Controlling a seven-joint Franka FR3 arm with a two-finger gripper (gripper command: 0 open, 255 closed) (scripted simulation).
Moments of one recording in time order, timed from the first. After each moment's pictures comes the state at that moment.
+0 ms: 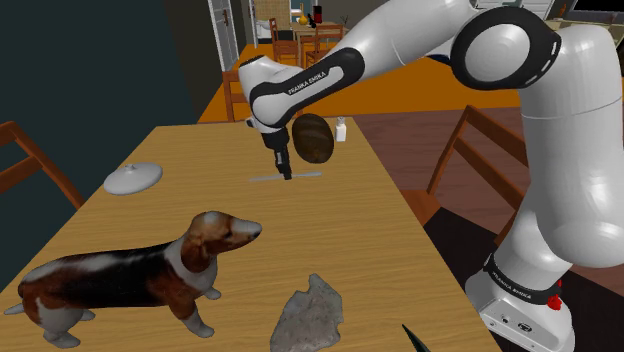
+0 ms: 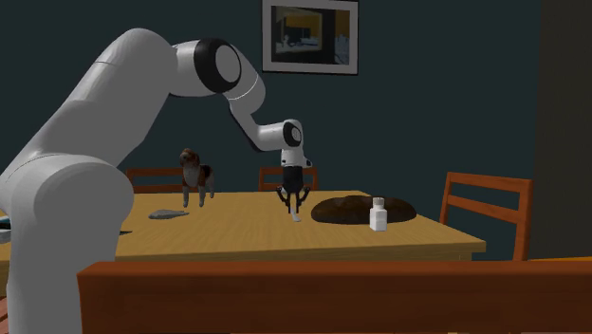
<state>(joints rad) 0.26 0.49 0.09 -1.59 -0.16 1.91 -0.46</state>
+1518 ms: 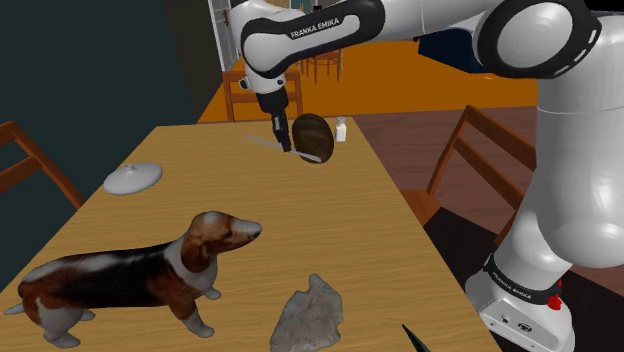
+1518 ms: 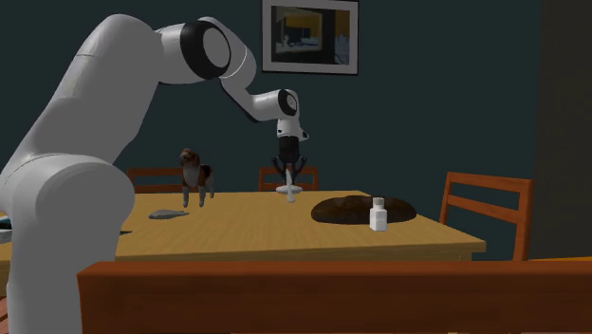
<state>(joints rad) 0.27 0.38 0.10 -1.46 -0.14 1.67 -0.47</state>
